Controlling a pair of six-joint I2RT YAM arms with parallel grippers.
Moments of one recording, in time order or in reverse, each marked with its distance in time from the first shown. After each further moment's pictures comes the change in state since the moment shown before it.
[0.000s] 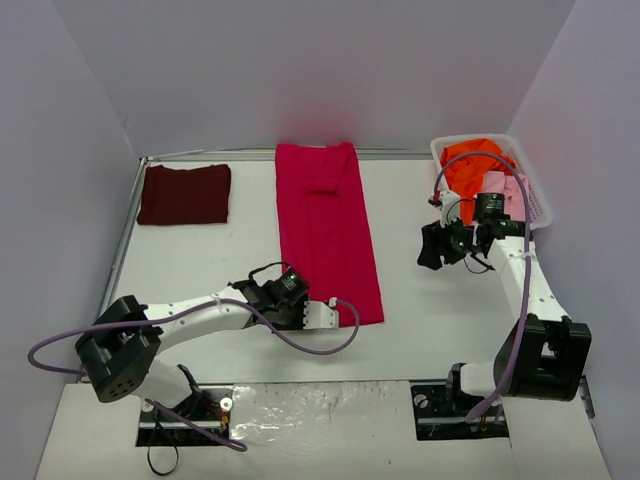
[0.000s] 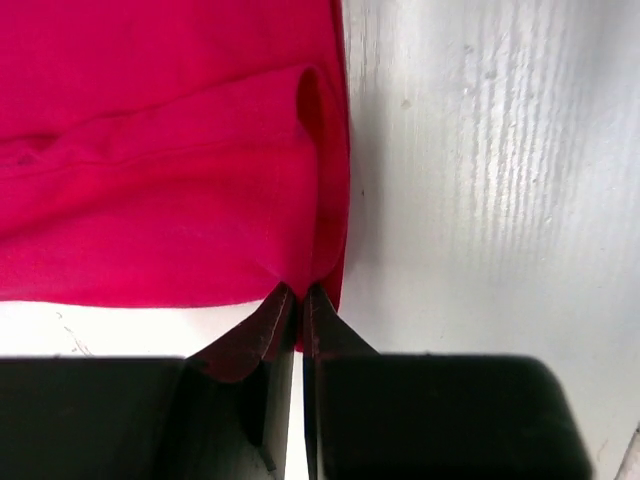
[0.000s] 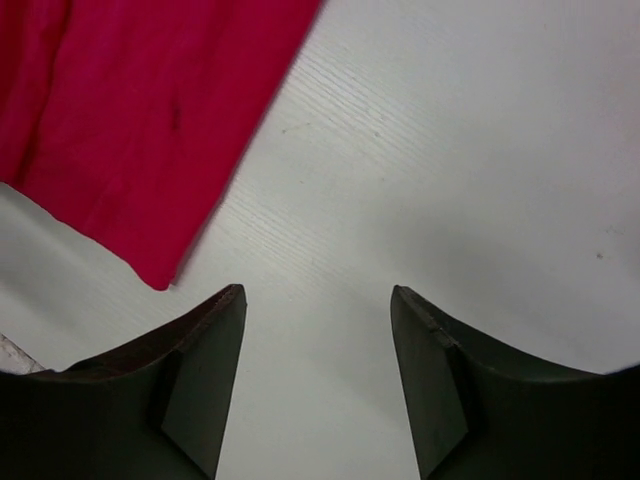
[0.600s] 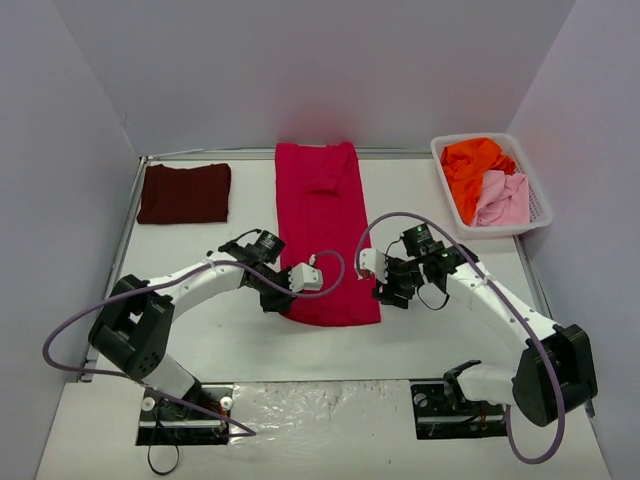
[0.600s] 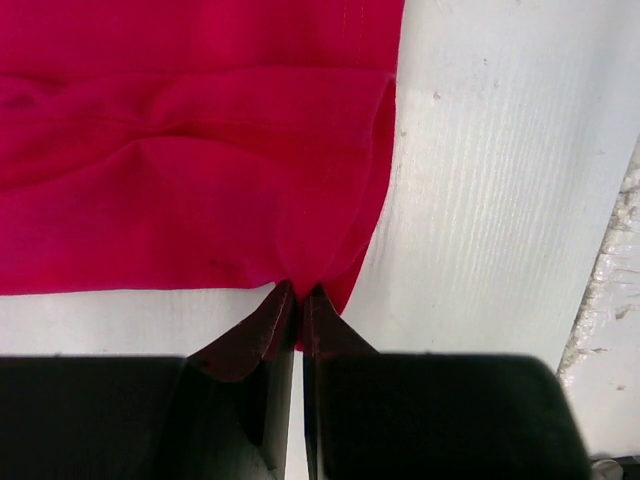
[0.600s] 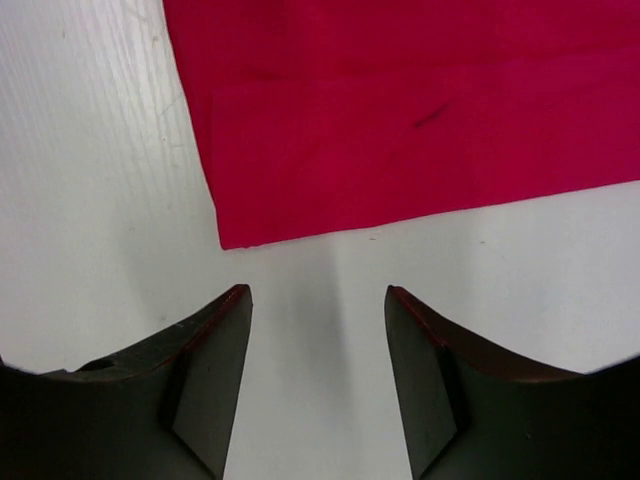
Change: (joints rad) left arm 0.299 0.114 0.165 -0.185 0.417 -0.005; right arm 0.510 -0.118 -0.188 0.039 0.079 -0.499
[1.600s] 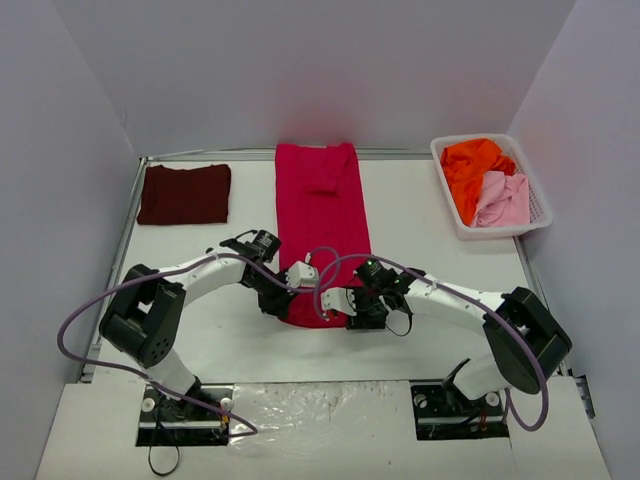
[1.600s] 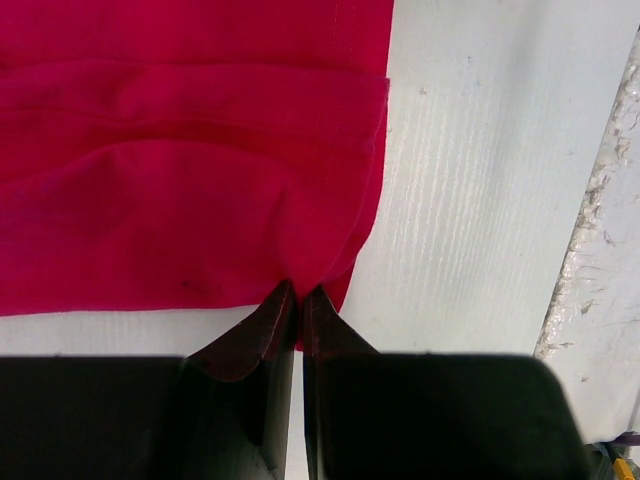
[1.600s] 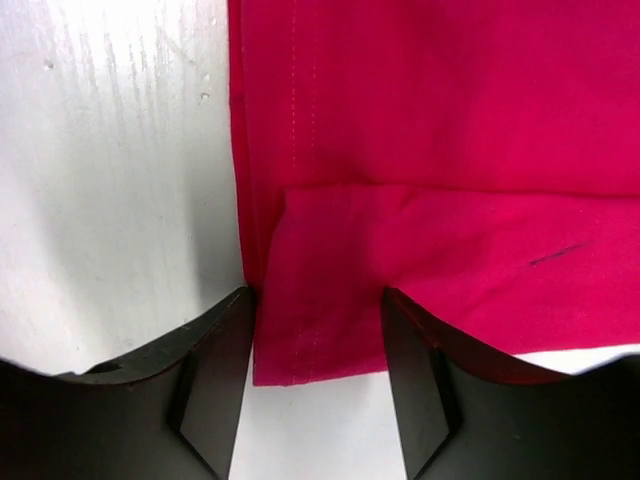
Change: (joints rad) left arm 0.065 0.090 0.023 -0.046 0.109 0.001; right arm 0.328 0.208 -0.147 0.275 0.254 0.037
